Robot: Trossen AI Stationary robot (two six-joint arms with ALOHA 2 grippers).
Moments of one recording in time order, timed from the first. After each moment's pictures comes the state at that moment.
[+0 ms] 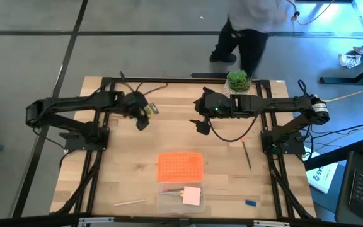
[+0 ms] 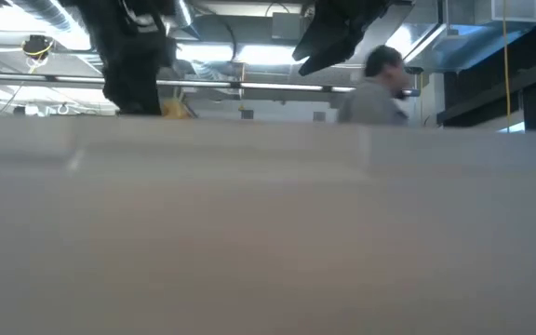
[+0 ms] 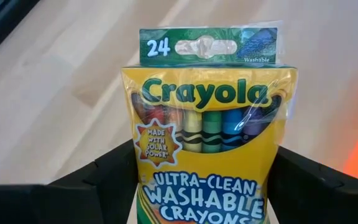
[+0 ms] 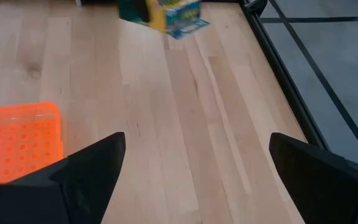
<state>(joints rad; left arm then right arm) 0.27 1.12 0.90 -0.84 -0.14 -0.36 -0.05 1.48 1.28 -0.48 0.22 0.00</state>
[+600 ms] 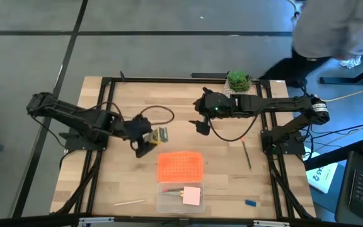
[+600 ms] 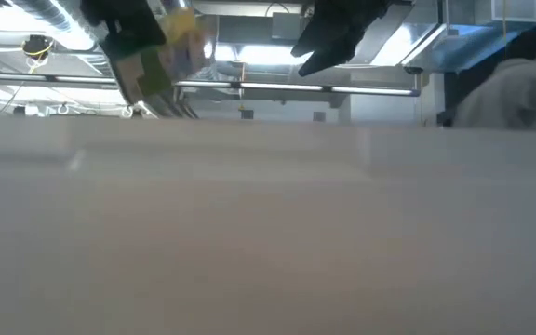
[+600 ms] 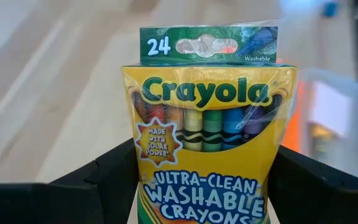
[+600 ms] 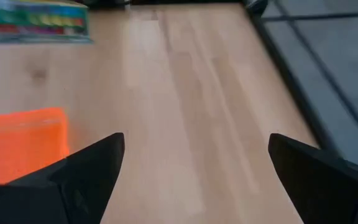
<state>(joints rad) -0.23 1.10 0.90 -0.59 -0.23 -0.50 -0.05 1.48 1.28 -0.48 0.19 0.04</state>
